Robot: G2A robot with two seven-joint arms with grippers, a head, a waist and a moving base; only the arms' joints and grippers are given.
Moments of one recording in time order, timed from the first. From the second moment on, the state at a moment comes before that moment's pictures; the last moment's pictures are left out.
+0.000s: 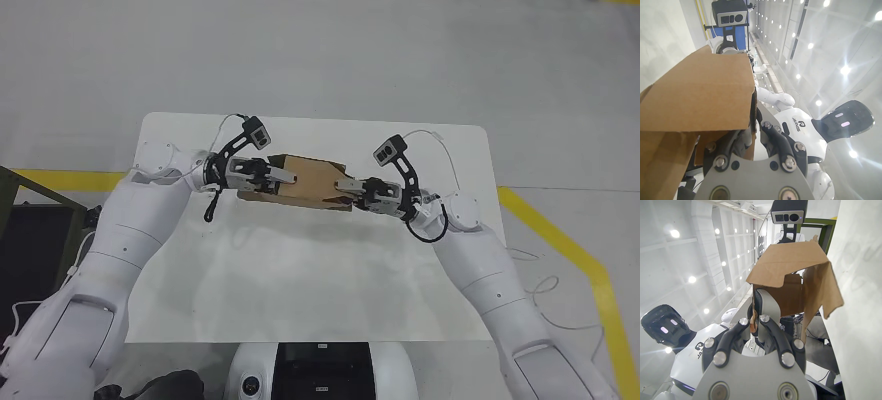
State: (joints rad) left arm 0.75 -1.02 -1.02 -1.07 -0.82 -0.19 -1.53; right arm -0.91 -1.34 1.04 -1.07 0.77 -0.33 1.26
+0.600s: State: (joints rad) left arm 0.76 -1.01 -1.02 -1.07 -0.69 -0.22 -1.54; right arm -0.97 -1.28 1.16 -1.11 0.62 -0.22 1.24
